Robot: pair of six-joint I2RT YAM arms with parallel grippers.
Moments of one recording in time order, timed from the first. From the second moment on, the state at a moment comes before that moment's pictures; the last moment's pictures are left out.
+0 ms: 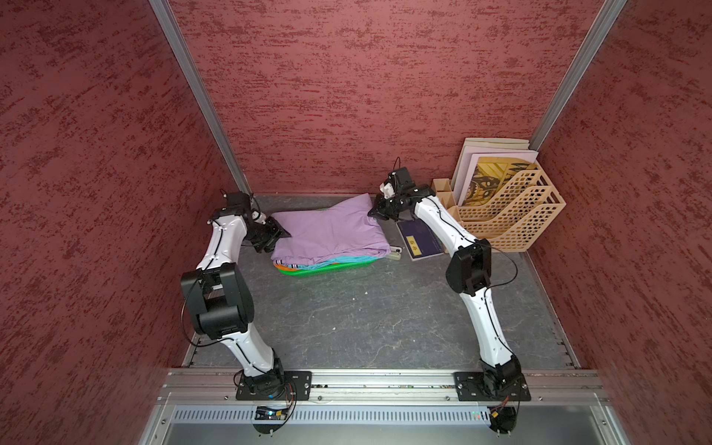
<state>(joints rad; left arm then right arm) 0.26 1.75 1.50 -0.99 0.52 -0.44 0.42 2.45 2.44 -0.88 -0.48 0.67</state>
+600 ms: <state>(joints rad) 0.36 1.37 1.28 -0.71 0.55 -0.54 0.40 2.01 2.01 -0.67 -0.49 0.56</state>
